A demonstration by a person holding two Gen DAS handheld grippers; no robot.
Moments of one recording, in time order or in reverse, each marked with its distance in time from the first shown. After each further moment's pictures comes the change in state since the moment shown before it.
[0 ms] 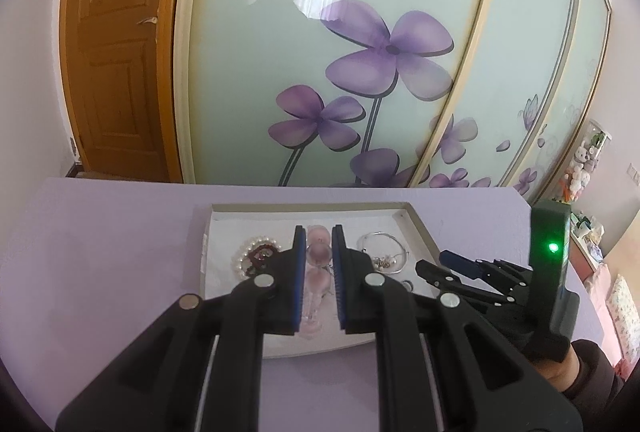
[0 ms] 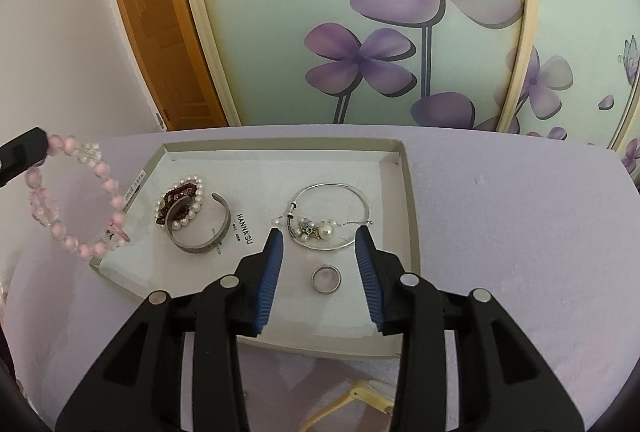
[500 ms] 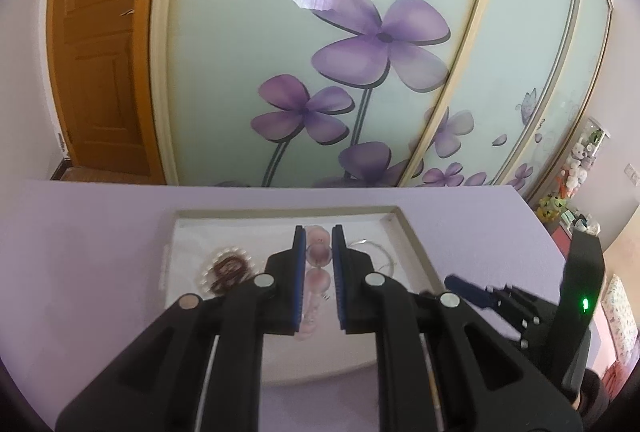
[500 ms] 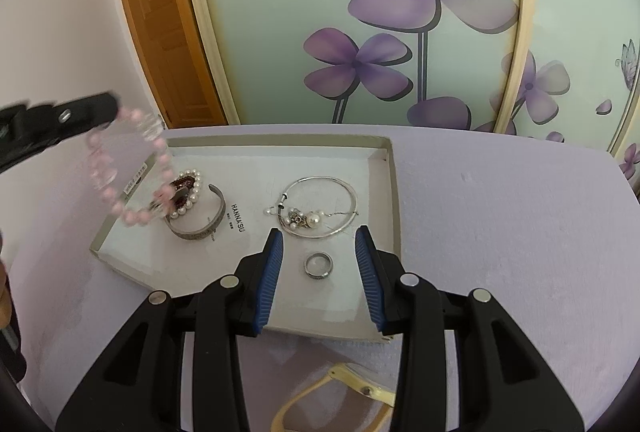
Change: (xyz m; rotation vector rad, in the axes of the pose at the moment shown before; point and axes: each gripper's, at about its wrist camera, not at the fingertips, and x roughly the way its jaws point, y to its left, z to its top) left arm 0.047 -0.025 0.018 0.006 0.033 -0.031; right arm -0.011 -0.012 -0.012 -0.012 -0.022 0.004
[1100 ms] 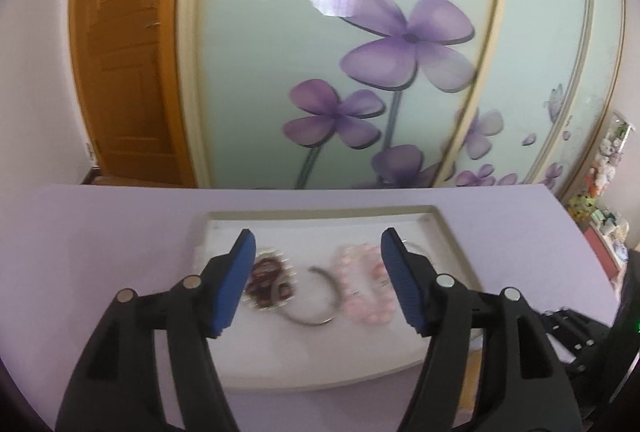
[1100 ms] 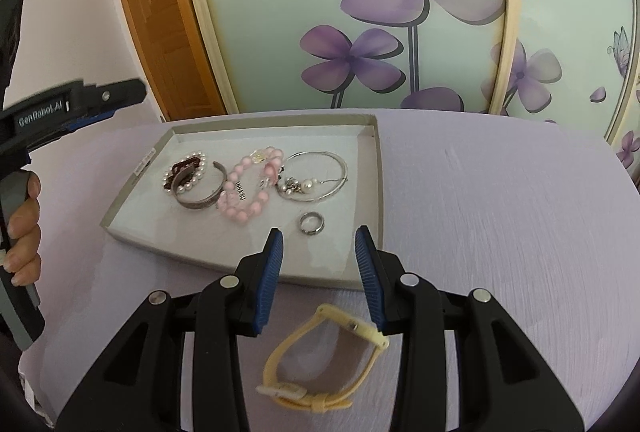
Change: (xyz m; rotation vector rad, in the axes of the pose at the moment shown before) left arm -0.007 0.016 -0.020 0.014 -0.031 0.149; right arm -0.028 -0.006 -0.027 0.022 -0.001 0.011
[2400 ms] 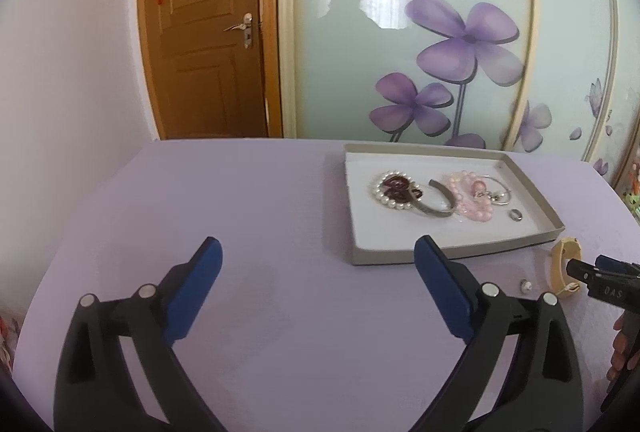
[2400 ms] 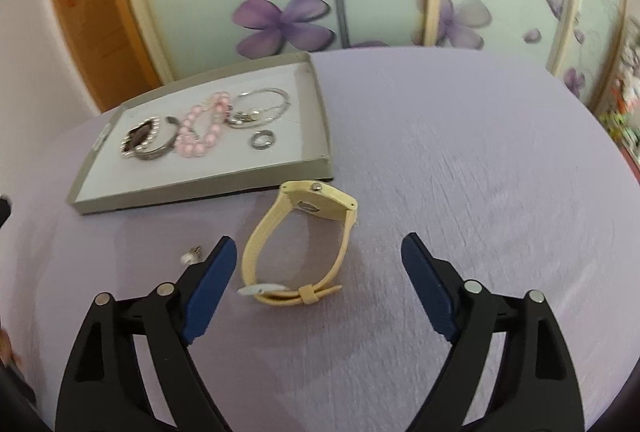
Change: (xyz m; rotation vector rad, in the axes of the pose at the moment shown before) left arm -0.094 0.085 -0.106 -0.022 -0.052 0.203; right arm -0.010 0.004 -0.056 0.200 0.082 -0.219
